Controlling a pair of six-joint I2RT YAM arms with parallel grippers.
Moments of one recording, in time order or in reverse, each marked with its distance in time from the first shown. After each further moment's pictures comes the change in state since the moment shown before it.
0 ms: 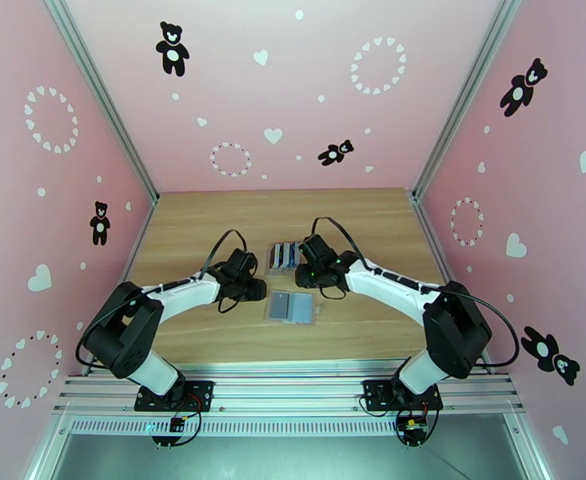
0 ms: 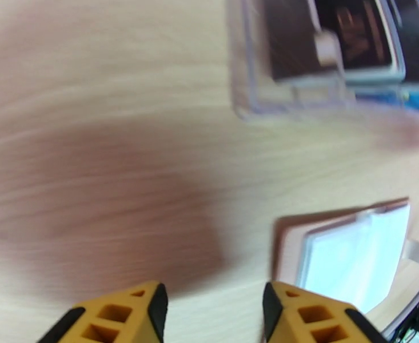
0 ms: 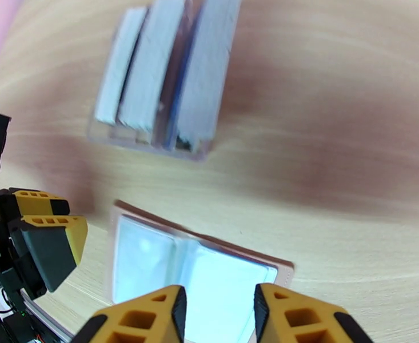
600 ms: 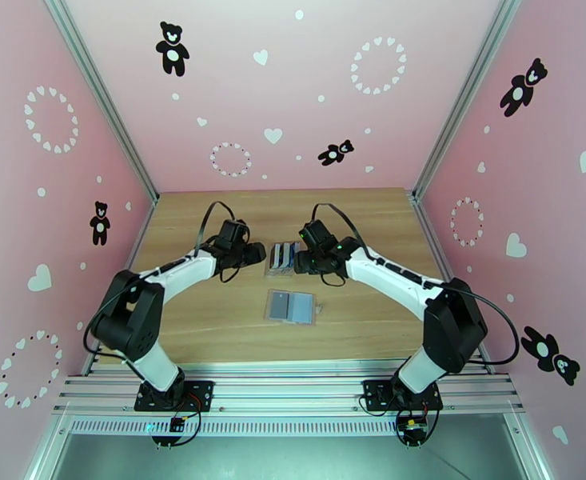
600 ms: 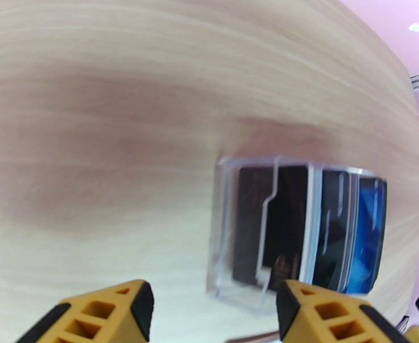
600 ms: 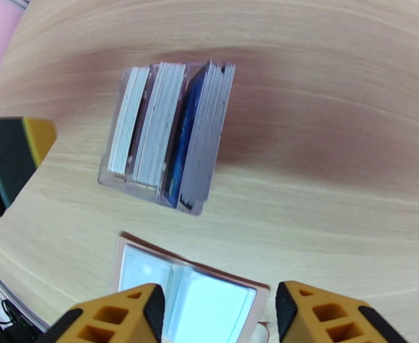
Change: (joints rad) left arm 0.118 0.158 0.242 0.121 0.020 -0.069; right arm -0.035 0.060 0.155 -0.095 0.051 -0.069
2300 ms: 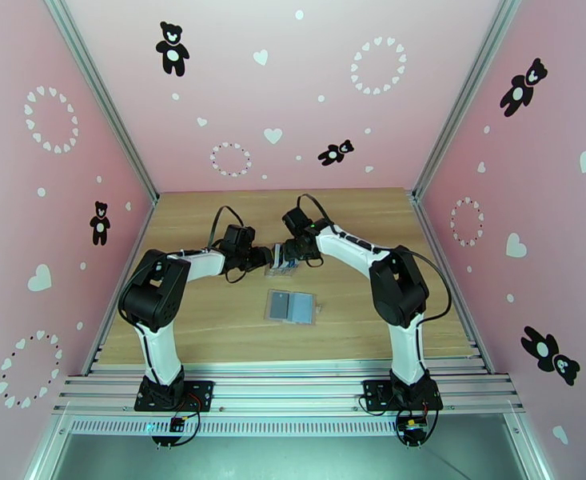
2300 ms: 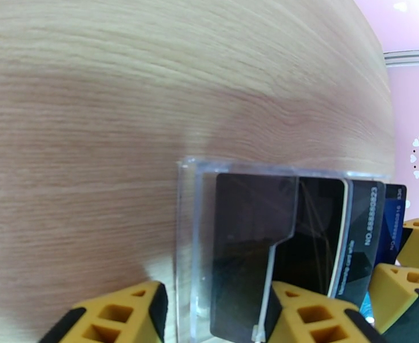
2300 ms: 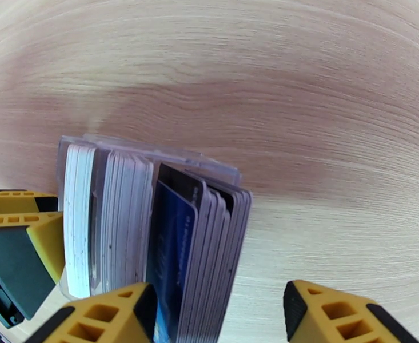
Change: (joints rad) left arm 0.047 0.191 -0.007 0.203 0.279 -0.053; right arm -0.048 0.388 0.338 -0.079 0.019 -0.044
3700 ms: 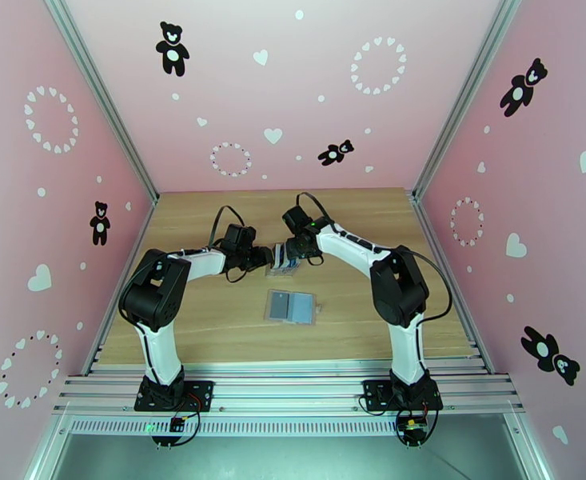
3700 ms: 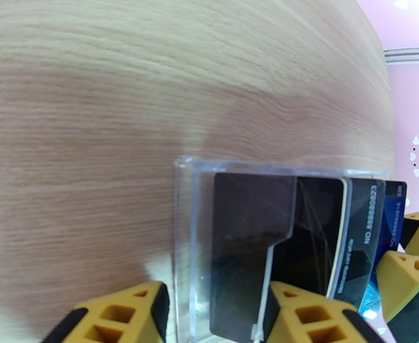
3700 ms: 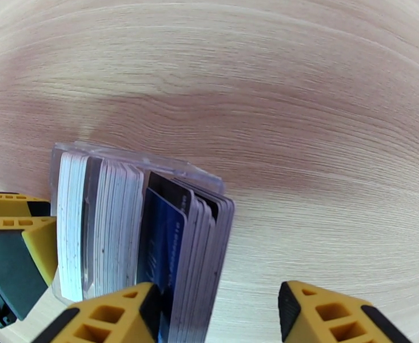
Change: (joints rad) left arm -0.001 0.004 0.016 -0.023 0.006 0.000; right arm -0.003 -0.006 0.022 -0.028 0.056 -0.050
